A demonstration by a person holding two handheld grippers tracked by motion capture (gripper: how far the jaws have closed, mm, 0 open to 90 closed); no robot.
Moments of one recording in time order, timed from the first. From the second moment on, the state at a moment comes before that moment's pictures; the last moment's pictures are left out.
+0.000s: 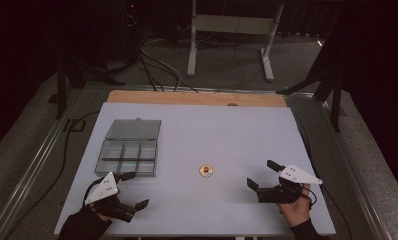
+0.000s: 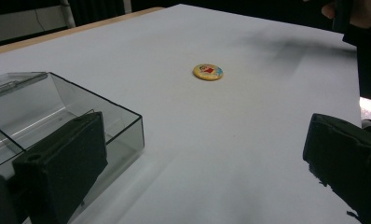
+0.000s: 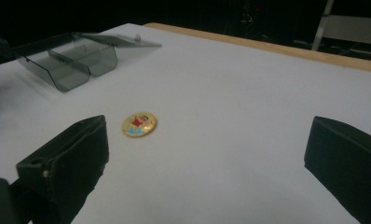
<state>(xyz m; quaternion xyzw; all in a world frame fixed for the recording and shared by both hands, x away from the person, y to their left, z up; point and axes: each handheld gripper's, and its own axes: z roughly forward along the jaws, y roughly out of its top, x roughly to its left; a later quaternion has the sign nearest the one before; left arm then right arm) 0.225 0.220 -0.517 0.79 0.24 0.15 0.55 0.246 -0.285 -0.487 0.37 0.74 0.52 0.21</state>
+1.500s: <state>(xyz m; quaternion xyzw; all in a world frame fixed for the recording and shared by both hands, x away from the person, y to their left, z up) 0.226 0.220 -0.517 0.79 0.25 0.13 0.55 0.302 -0.200 -0.483 0.29 0.78 0.53 0.14</state>
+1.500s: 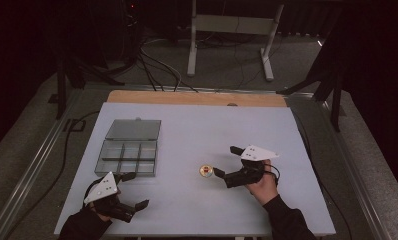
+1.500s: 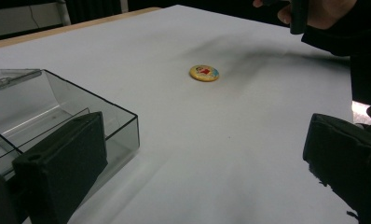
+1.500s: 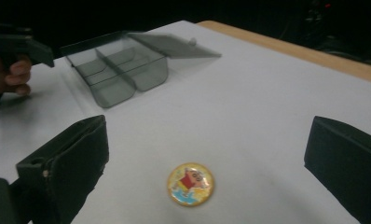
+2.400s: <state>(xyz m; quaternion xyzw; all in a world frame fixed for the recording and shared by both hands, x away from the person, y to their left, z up) 0.226 0.221 -0.517 0.78 0.25 0.13 0.55 0.330 -0.167 -0.511 0.24 0.86 0.44 0.07</state>
